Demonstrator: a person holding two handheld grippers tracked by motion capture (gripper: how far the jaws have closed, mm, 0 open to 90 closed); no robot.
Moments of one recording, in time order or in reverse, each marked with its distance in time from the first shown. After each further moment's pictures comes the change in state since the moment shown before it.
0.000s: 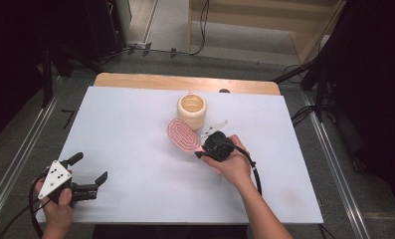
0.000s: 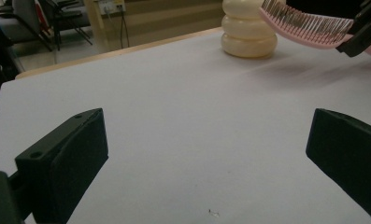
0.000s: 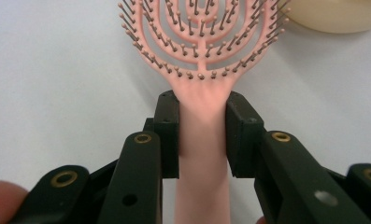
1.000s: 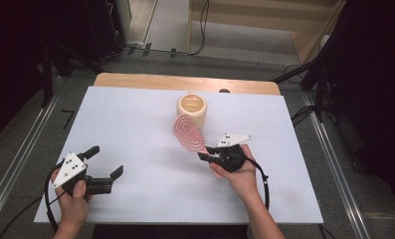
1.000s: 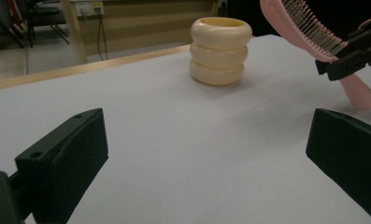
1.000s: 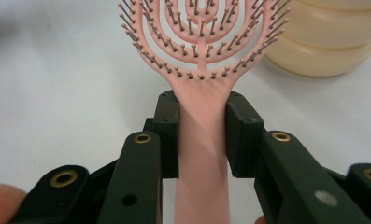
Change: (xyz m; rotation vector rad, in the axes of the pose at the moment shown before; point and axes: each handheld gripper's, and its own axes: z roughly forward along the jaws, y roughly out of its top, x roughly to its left) left arm -0.030 0.041 0.026 -0.028 -0.096 -0.073; right arm 0.008 -0.039 -0.022 -0.333 0.047 -0.009
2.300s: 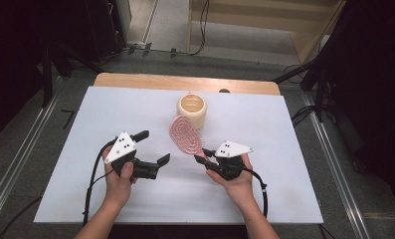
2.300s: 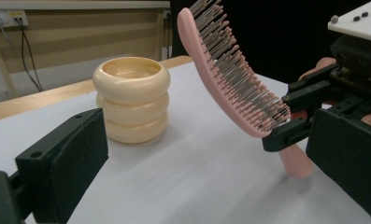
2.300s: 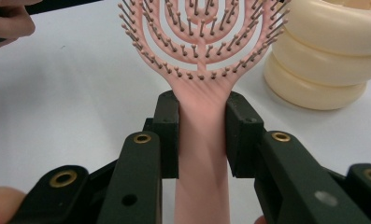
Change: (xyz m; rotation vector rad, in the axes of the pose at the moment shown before) left arm -0.059 0.055 0.082 -0.017 -0.208 -0.007; right arm 0.025 -0.006 -0.004 -0.129 -0.048 -0.068
